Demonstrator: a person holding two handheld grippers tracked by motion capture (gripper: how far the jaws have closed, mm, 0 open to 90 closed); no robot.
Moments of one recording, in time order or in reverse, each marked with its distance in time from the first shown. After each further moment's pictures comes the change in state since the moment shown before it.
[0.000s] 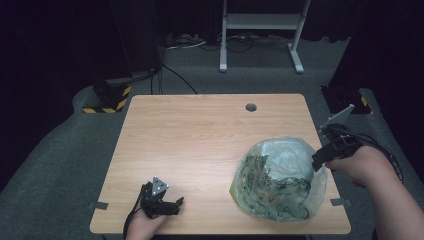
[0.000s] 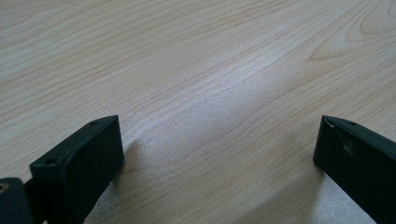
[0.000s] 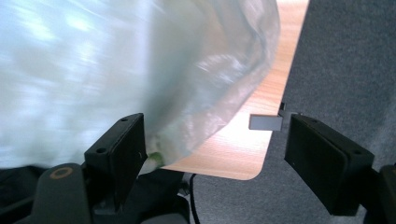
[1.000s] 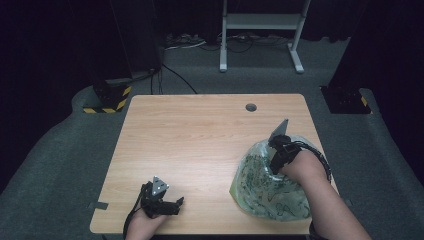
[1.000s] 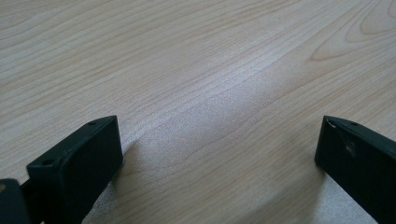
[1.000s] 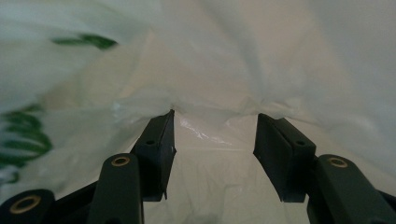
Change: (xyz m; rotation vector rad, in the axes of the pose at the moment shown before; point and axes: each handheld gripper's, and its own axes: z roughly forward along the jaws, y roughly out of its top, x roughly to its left) left arm 0.001 0.000 0.001 -0.001 -0.003 0.006; right arm 0.090 0.047 0.096 0.103 -0.033 -0.184
